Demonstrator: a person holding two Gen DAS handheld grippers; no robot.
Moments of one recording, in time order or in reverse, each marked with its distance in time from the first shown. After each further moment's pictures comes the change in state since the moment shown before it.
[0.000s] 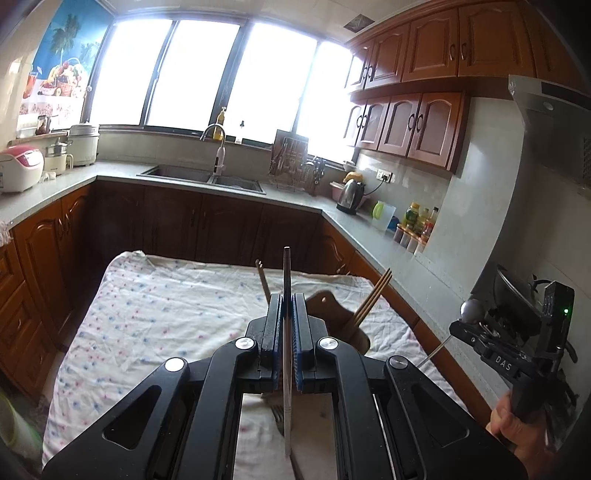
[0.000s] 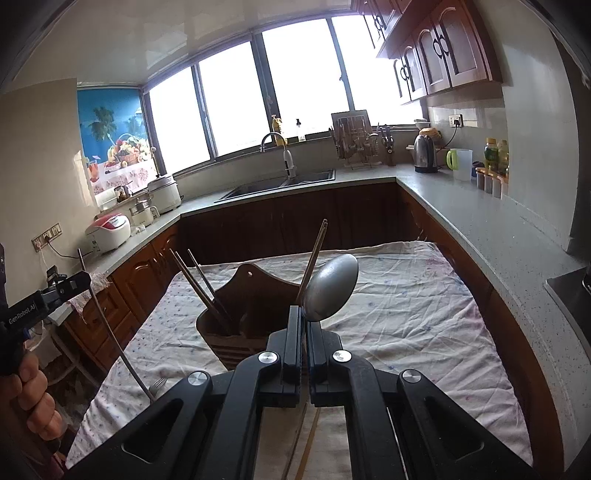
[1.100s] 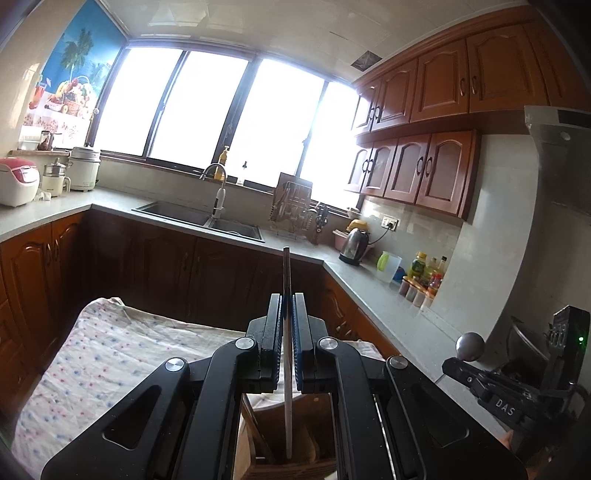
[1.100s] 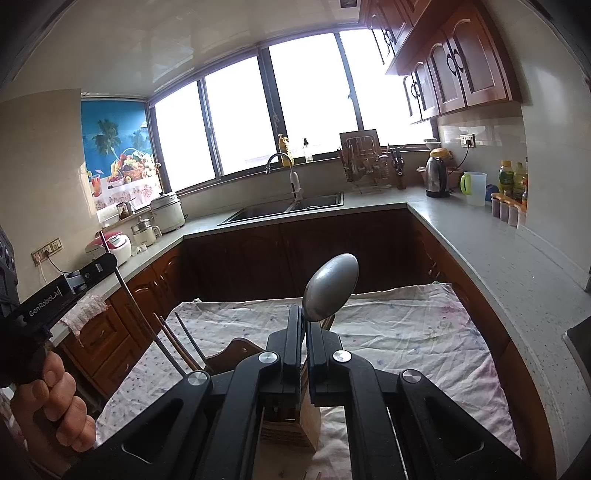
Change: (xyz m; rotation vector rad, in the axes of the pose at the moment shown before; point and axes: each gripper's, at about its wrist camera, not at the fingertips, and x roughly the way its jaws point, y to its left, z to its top) left arm 0.084 -0.010 0.043 -0.042 -0.180 0.018; right arm 0.050 0.000 0.058 -0.018 -0.068 0.028
